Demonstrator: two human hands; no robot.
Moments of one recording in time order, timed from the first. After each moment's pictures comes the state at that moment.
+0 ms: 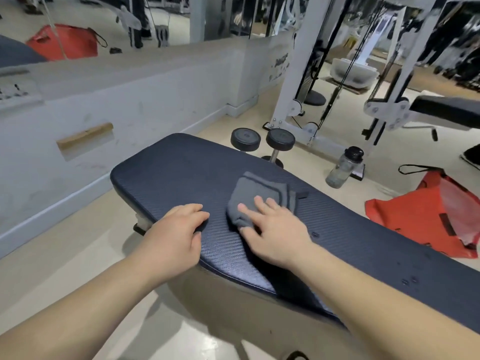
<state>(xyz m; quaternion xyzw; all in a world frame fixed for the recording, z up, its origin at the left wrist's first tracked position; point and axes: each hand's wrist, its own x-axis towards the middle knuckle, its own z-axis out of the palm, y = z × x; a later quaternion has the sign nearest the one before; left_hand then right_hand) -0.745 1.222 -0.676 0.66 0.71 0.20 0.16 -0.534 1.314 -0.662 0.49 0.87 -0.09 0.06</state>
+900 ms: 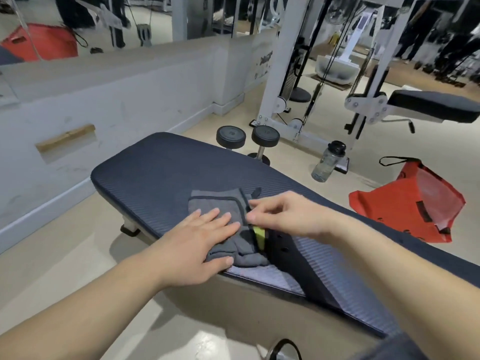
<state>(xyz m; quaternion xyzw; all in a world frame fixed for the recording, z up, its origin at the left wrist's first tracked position) -0.702 1.228 -0.672 0.81 0.56 0.07 0.14 -0.474 1.321 -0.596 0.46 0.77 -0.44 -0.03</state>
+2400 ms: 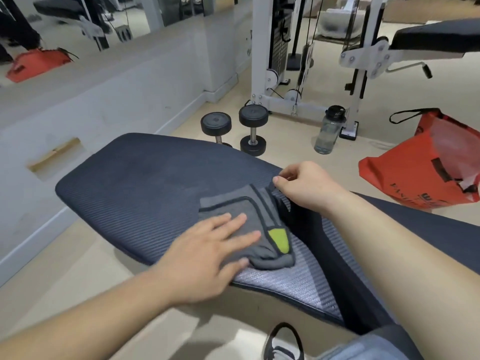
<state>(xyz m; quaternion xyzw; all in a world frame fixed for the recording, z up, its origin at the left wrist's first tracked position) -0.569 1.235 -0.662 0.81 0.57 -0.01 0.10 -0.356 1.387 -0.634 0.62 0.70 -0.33 -0.16</state>
